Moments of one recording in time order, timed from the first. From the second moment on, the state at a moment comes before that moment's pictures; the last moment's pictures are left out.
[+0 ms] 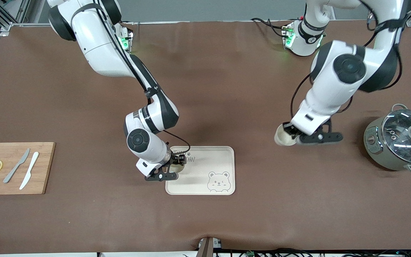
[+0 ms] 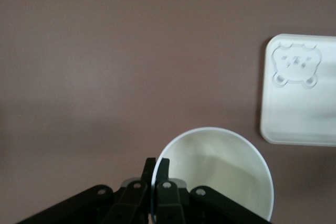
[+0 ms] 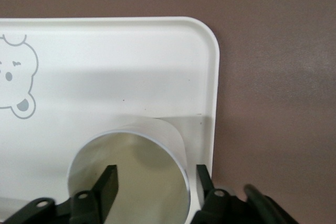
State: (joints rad) left arm -0.34 0.12 0.01 -1.92 0.03 2.16 -0.37; right arm 0.52 0.88 -0.04 -1.29 0.21 2.24 0.33
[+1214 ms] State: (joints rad) left arm -0.17 0.16 0.01 -2.43 0.03 2.75 -0.10; right arm 0.46 0.84 -0.11 -1.25 0.17 2.25 0.37
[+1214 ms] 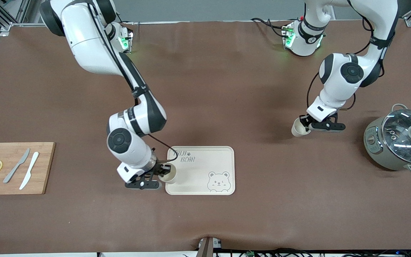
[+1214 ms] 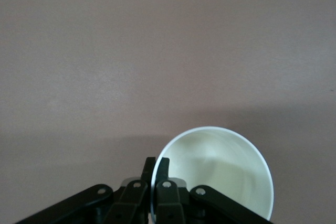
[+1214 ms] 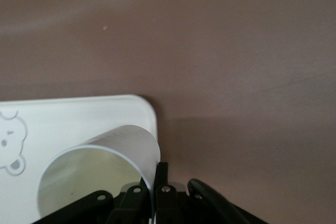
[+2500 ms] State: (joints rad) left arm -0.16 0.33 -0.01 -2.32 0.03 2.84 -0.10; right arm 0.08 0.84 -0.13 -1.22 0.17 2.25 -0.24
